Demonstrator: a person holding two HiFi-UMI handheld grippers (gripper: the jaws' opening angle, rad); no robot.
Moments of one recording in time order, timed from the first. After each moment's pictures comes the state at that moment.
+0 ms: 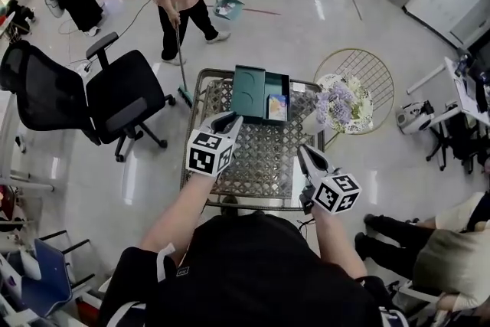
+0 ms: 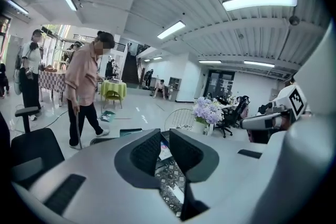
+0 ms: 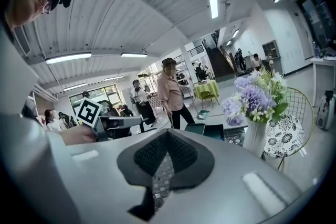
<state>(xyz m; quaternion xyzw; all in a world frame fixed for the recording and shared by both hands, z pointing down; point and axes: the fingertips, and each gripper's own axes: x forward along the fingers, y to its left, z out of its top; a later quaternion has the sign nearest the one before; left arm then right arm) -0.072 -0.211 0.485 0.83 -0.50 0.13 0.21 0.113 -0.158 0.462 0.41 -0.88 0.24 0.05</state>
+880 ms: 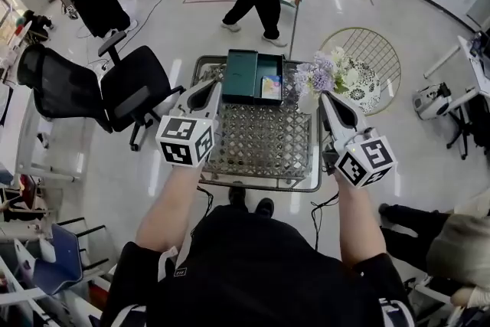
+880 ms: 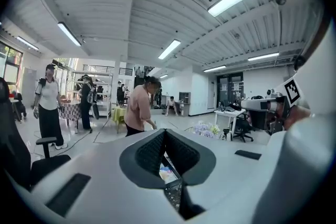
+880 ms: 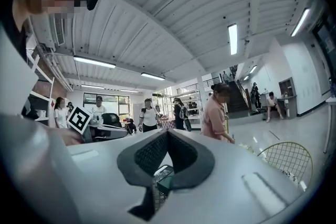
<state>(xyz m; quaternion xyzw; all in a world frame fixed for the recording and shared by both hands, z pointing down) -0.037 -0.175 0.362 0.80 -0.59 0.08 0.09 0.197 -0.173 0.320 0.38 -0.92 0.06 -0.04</state>
